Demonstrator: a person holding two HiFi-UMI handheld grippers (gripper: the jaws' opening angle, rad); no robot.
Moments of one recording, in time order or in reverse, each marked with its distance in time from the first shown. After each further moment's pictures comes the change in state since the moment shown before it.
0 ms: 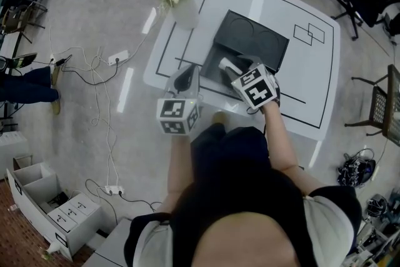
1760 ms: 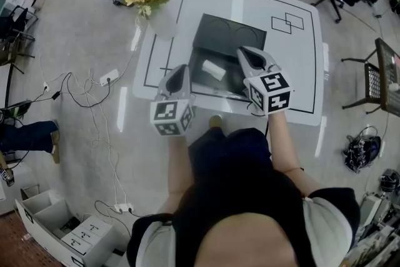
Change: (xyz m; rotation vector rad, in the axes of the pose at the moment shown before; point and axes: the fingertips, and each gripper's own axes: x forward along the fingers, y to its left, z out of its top) left arm 0.012 -0.026 0.018 0.031 -0.040 -0.069; right arm -0.112 -0.063 0.023 0.293 -0.448 -0.248
